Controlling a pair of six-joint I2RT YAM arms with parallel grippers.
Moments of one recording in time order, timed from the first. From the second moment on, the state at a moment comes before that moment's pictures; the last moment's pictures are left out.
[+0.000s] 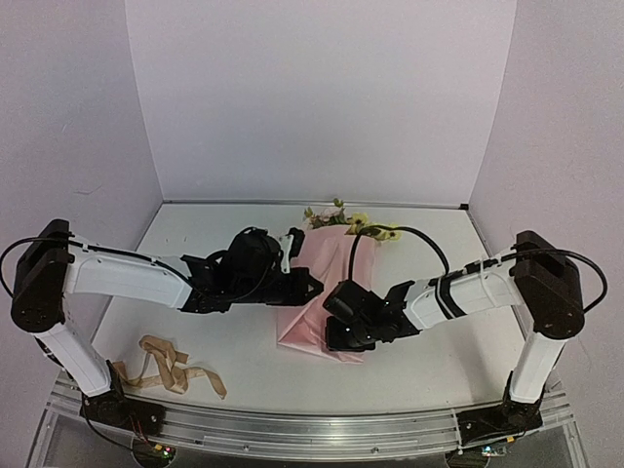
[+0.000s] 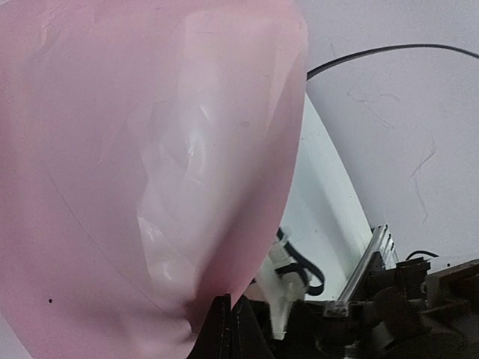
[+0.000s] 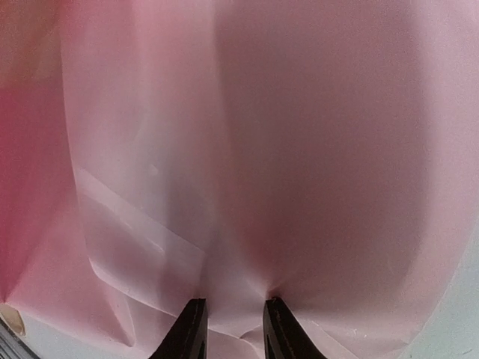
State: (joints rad) left arm -1.04 1.63 0.99 0.16 0.04 -0.76; right arm 1.09 1.84 1.03 -0.24 0.18 0.96
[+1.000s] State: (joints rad) left arm -1.04 1.98 1.15 0.20 0.22 -0.76; right arm 1.08 1.60 0.78 0.00 0.21 1.07
